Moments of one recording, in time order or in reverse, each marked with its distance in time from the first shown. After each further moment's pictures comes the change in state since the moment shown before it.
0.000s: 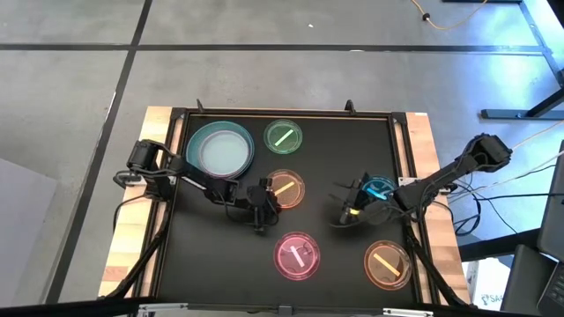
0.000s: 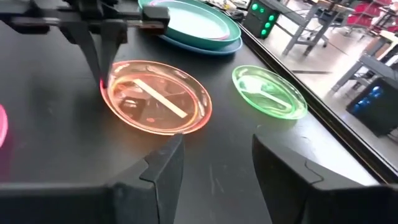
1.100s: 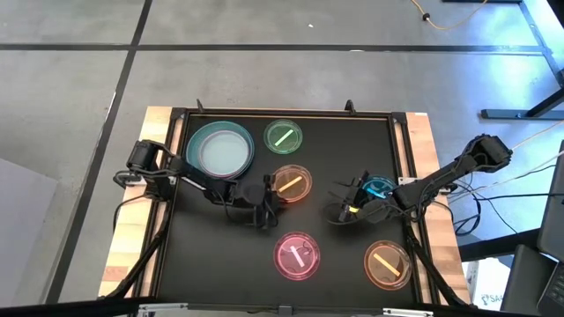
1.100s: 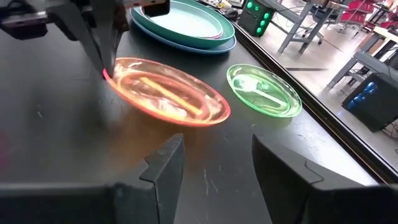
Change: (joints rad) left arm -0.006 -0.001 0.000 0.174 -0.104 0.177; right arm -0.025 0.003 0.000 0.005 0.001 0.004
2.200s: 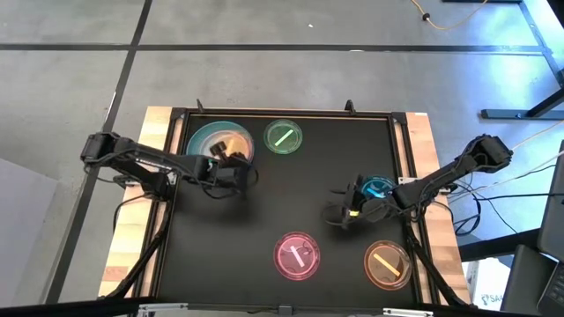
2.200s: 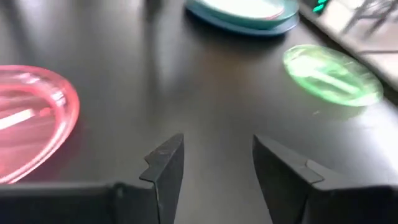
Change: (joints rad) left arm 0.085 -0.461 0.102 -1.209 -0.435 -0.624; right arm -0.012 0.000 0.000 -0.021 -0.253 0.062
